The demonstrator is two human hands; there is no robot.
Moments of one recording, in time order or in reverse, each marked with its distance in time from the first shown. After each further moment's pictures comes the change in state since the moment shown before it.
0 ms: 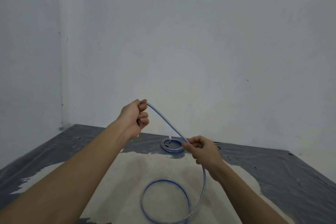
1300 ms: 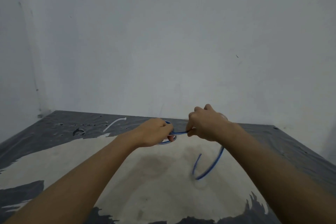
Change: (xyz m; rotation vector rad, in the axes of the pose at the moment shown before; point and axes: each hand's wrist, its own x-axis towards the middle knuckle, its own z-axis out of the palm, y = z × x) left_hand -0.017 -0.093 0.020 1.562 -0.536 0.253; right_hand 0.006 -0.052 -0.044 -1.649 -0.363 -0.470
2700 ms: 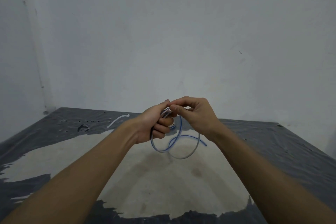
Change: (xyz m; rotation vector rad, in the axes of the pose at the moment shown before) left_hand -0.005 0.003 -0.012 -1.109 -0.177 -0.267; right_hand 0.003 -0.033 0.002 1.485 0.569 -0.054
